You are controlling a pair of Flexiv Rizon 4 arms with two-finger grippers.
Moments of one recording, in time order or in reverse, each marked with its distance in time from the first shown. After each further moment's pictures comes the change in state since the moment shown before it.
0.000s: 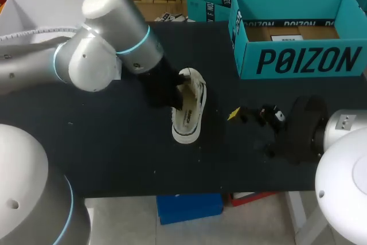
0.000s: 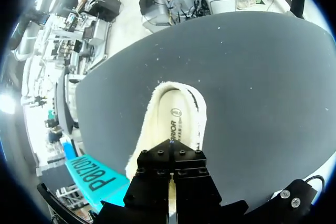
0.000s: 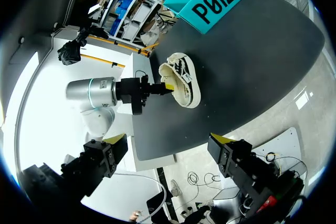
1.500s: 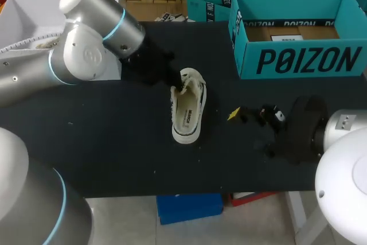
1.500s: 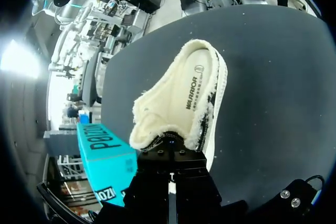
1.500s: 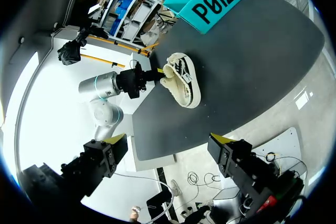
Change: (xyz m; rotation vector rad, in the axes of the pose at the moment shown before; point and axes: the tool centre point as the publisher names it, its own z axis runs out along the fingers) left arm 0.005 0.070 -0.008 0.007 -0.229 -0.205; right arm 0.000 0.000 0.000 0.000 0.000 0.000
